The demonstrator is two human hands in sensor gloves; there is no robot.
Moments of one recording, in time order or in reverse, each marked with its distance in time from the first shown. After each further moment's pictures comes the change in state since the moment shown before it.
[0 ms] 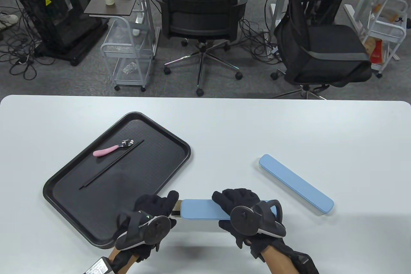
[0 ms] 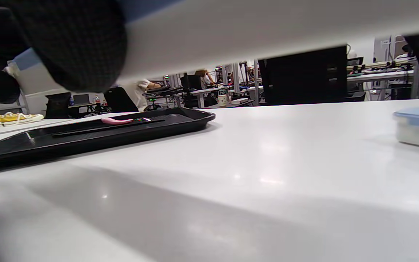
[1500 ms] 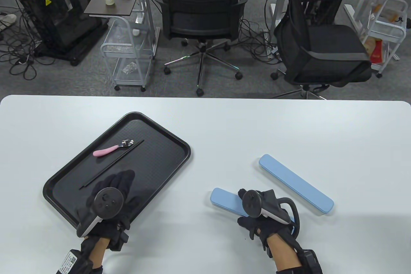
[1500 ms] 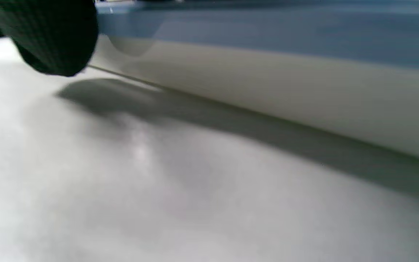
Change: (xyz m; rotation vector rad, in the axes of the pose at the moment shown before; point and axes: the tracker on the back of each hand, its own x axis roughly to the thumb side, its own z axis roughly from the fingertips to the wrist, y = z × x) left_hand -0.114 0.011 0.020 0.028 0.446 0.229; right_hand -0.080 0.046 -0.005 0.314 0.362 0.051
